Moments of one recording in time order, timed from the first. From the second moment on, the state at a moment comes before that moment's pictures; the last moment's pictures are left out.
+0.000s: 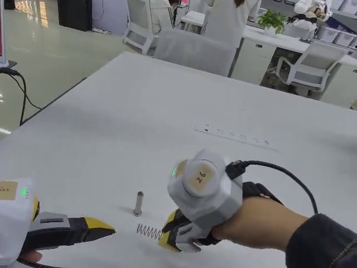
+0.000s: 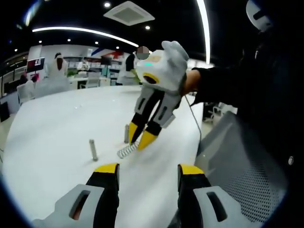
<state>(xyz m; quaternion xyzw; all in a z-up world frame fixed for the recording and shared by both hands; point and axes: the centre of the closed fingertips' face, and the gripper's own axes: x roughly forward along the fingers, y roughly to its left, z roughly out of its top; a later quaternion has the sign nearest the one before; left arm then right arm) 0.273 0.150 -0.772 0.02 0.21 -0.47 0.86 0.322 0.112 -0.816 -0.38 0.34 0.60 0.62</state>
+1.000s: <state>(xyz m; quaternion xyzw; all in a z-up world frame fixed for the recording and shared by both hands) 0.273 0.128 -0.766 0.05 0.19 -0.52 0.83 0.265 0.112 -0.782 -0.38 0.30 0.63 0.61</state>
